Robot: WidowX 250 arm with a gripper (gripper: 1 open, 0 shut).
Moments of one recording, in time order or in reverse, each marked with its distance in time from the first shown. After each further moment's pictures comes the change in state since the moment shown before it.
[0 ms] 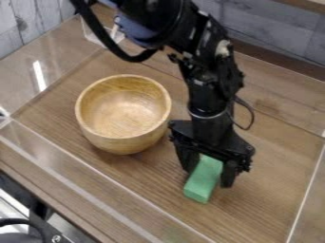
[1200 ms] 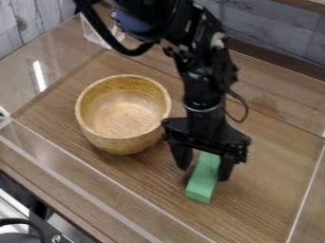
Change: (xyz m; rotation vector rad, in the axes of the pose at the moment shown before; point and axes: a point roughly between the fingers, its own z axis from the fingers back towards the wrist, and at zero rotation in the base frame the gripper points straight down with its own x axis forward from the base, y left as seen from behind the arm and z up) arm 0.003 0.007 0.001 0.005 0.017 0.126
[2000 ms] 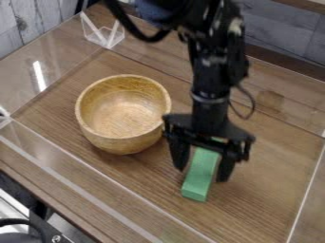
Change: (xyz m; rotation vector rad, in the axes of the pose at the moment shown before) arm -0.012 -0.003 0.005 0.061 0.128 0.025
